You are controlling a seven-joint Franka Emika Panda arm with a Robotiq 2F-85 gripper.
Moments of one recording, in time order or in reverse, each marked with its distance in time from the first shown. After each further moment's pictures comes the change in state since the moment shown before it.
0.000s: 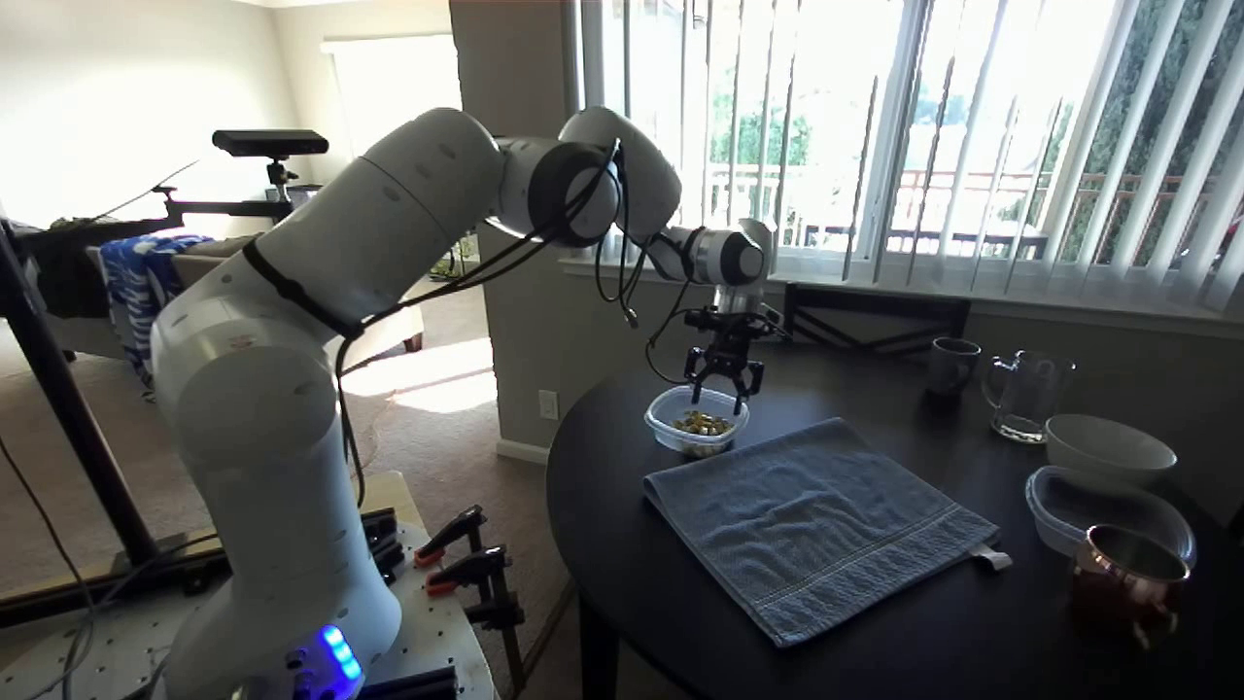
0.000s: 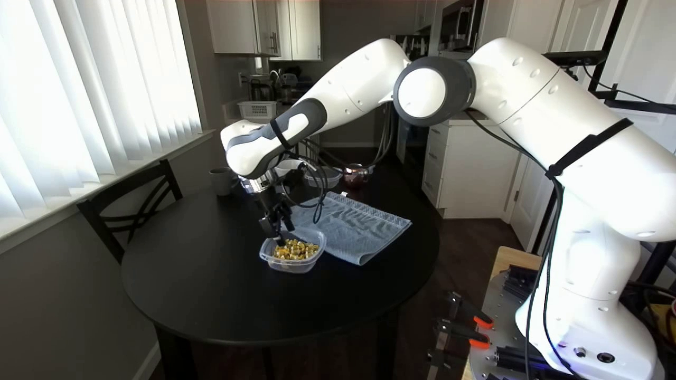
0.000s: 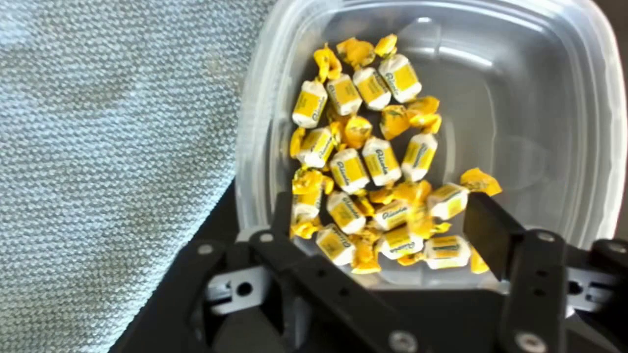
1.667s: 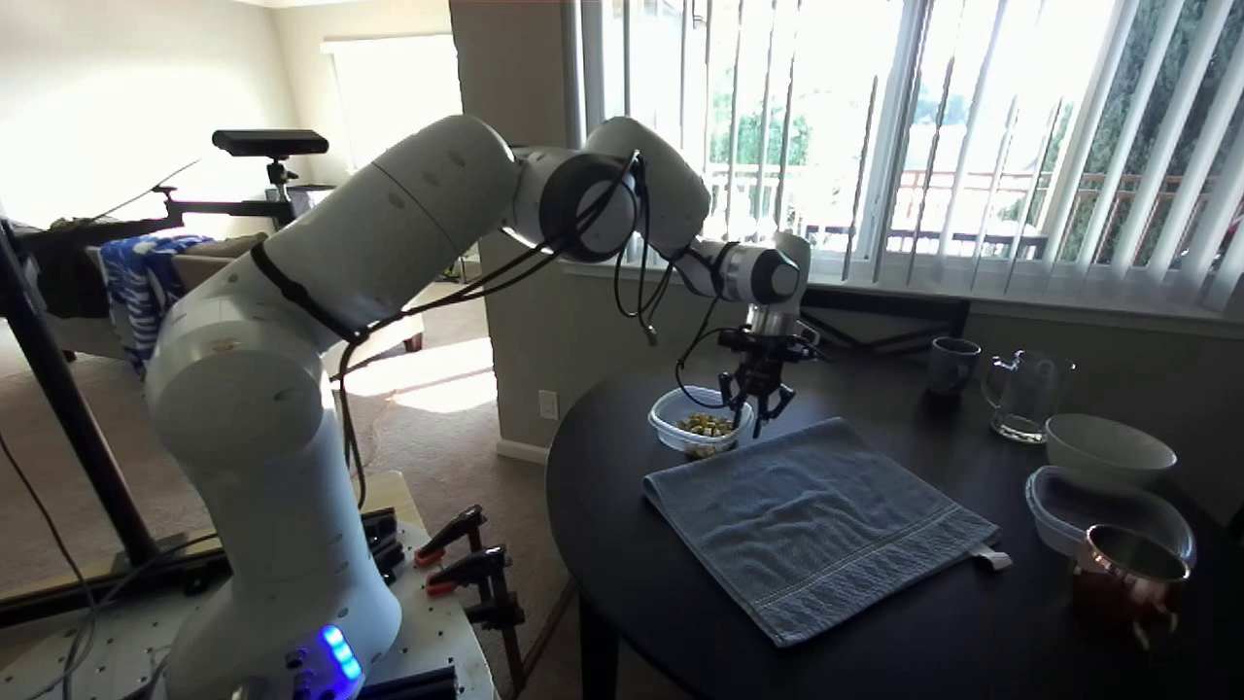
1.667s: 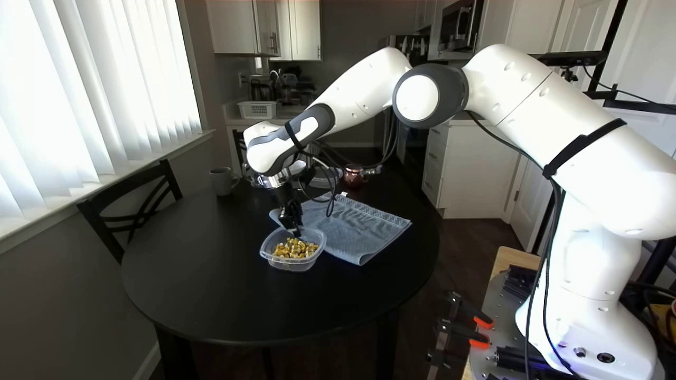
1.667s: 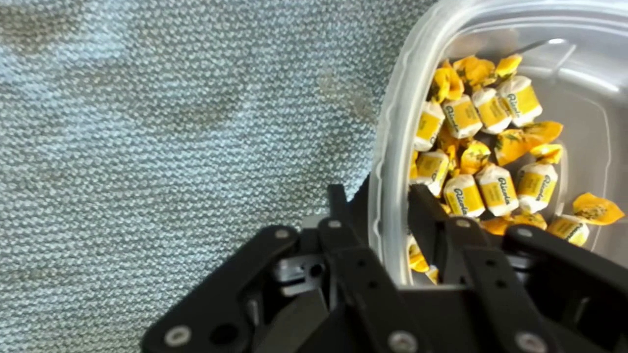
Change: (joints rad) arm -0.098 0.032 -0.002 0.012 -0.001 0.049 -0.099
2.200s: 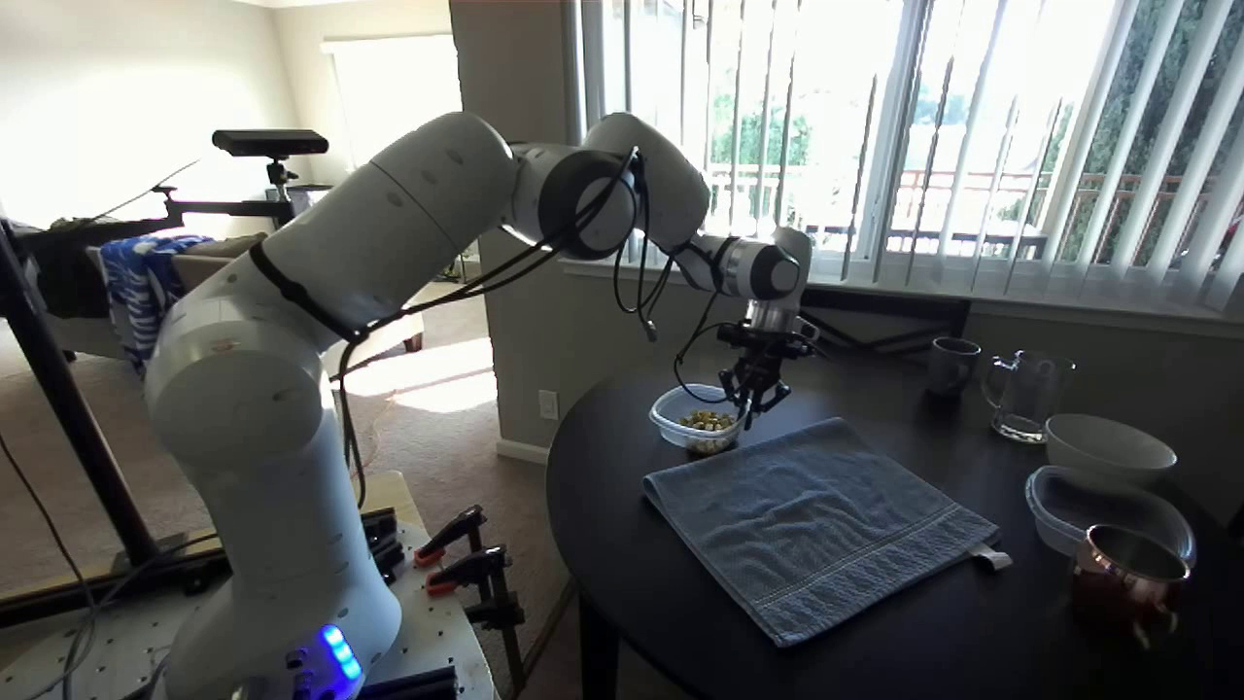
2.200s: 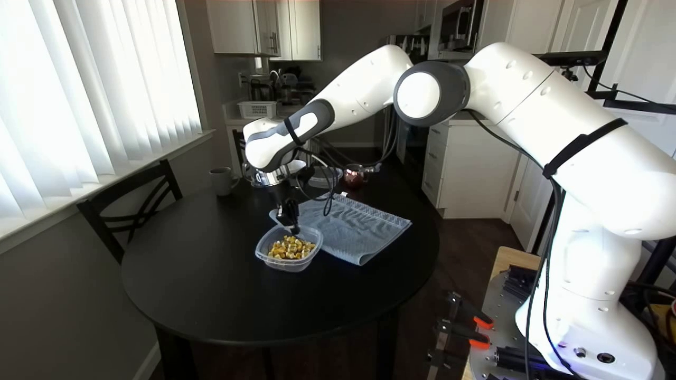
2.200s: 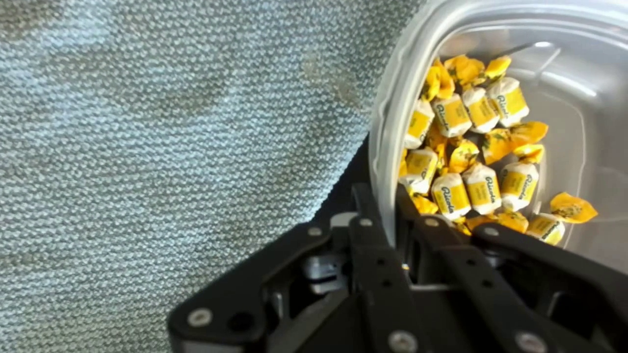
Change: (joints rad) arm -0.005 -0.012 0.009 0.000 0.029 0.009 -0.001
